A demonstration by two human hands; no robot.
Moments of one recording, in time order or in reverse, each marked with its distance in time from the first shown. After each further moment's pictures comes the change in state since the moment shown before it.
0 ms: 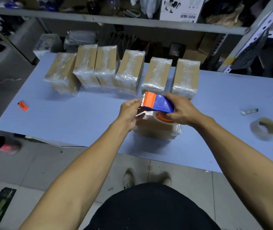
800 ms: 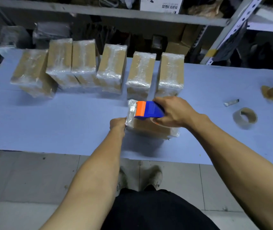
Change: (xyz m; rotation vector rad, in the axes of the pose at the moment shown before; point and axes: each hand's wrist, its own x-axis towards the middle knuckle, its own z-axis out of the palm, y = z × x) left_hand 0.078 -0.079 -0.015 0.272 0.302 -0.256; right_hand -0.002 0.003 -0.001 -0.423 -0.052 0.007
